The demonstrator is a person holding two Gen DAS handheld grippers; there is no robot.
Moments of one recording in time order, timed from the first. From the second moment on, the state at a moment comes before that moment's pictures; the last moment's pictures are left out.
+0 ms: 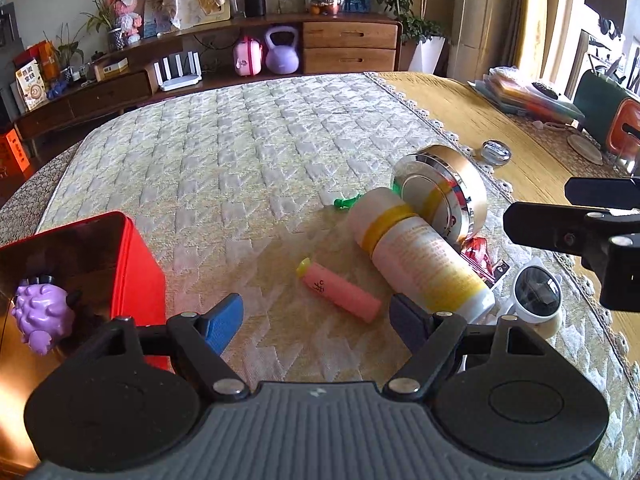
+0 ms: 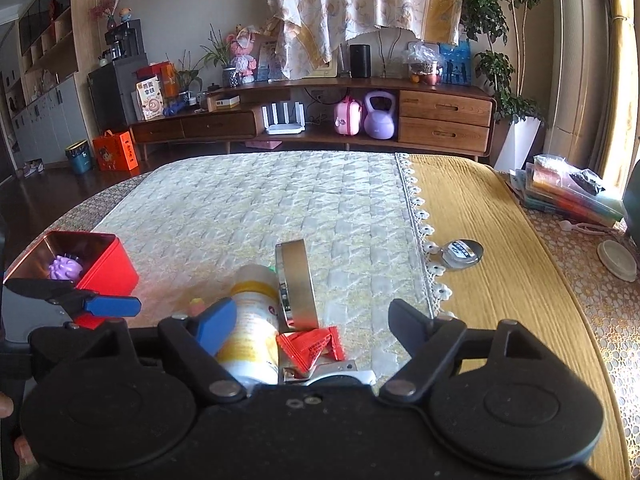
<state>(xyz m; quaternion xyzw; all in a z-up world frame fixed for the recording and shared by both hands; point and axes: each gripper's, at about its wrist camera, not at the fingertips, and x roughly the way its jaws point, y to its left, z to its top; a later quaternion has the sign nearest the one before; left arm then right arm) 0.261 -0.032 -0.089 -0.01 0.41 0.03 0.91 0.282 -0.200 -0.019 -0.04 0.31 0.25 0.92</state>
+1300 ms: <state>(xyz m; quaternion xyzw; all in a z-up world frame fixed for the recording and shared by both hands) 0.282 -0.011 -0.097 -0.07 0.41 0.06 0.91 0.309 -0.176 -0.023 -0.01 0.30 0.26 0.92</state>
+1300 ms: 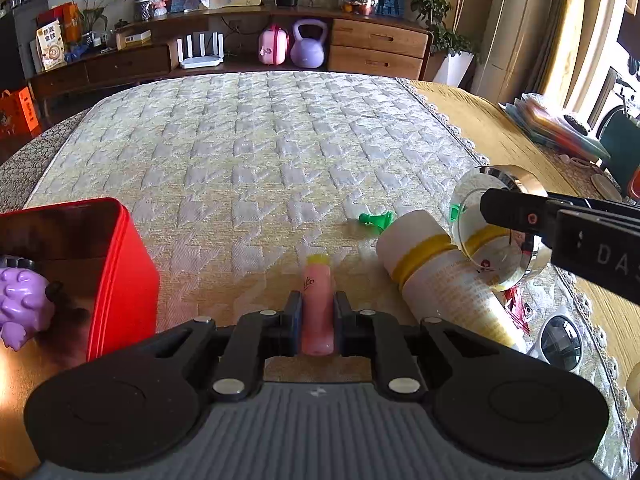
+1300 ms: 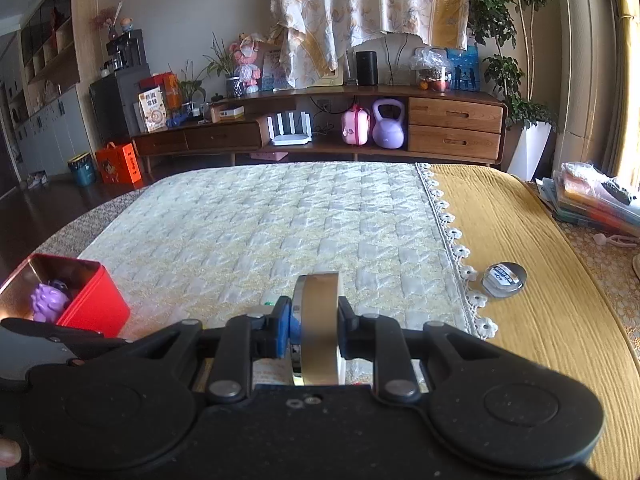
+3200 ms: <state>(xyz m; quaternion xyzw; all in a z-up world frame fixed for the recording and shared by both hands) 0.150 0.167 -0.028 -0.10 0.37 0.15 0.91 0.192 -0.036 0.034 -0.02 0.29 0.39 0.87</state>
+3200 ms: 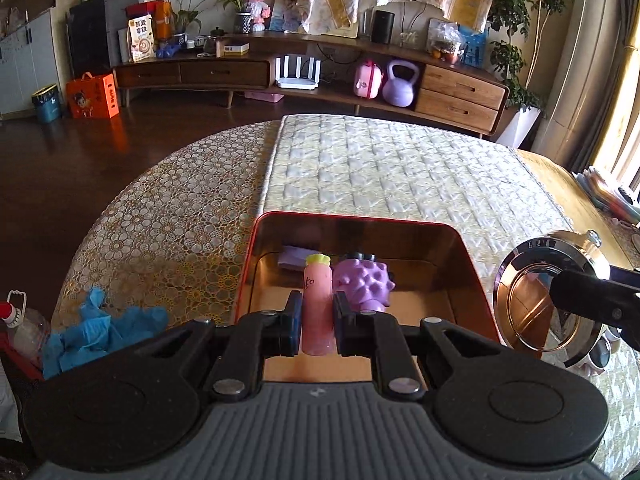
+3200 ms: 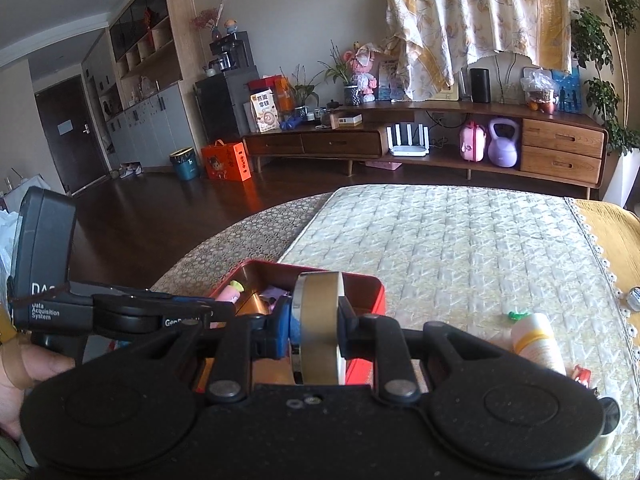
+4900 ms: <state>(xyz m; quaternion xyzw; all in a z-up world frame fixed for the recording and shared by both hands) 0.202 0.178 -0.070 -0.08 0.44 0.14 0.88 0.239 0.005 -0.003 -0.05 0.33 0.35 0.87</state>
